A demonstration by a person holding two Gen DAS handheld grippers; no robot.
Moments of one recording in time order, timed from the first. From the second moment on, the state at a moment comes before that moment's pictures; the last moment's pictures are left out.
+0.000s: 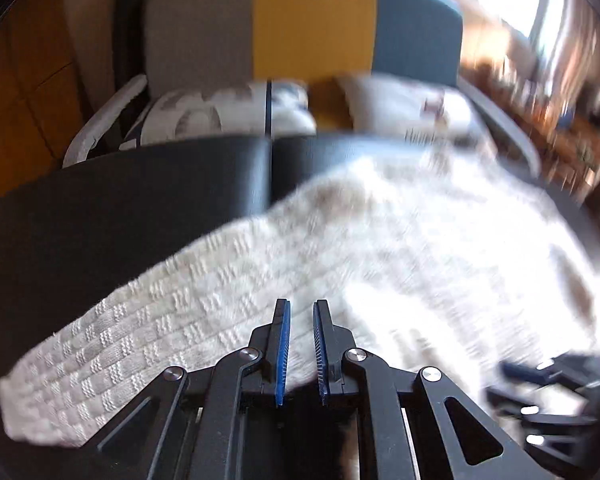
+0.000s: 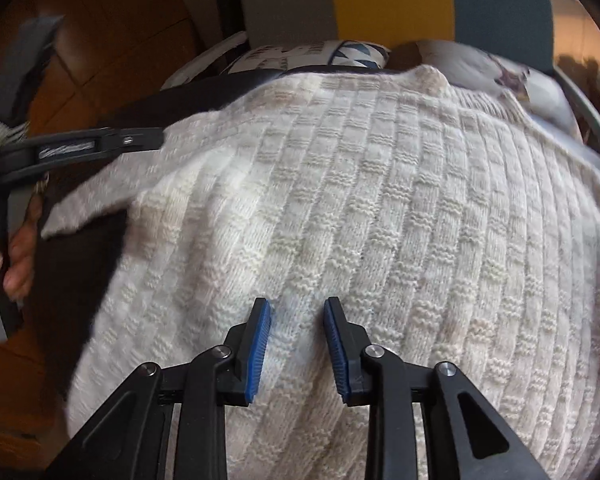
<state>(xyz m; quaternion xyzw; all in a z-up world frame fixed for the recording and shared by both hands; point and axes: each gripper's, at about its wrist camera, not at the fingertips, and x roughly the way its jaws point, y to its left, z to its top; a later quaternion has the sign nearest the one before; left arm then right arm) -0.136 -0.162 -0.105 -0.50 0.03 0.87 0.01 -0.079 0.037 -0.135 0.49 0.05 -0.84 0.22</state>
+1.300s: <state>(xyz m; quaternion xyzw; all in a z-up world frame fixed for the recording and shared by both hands) -0.068 -0.053 -0.096 -0.48 -0.06 0.86 0.14 -0.082 0.206 -0.113 0.48 -0.18 -0.85 0.10</state>
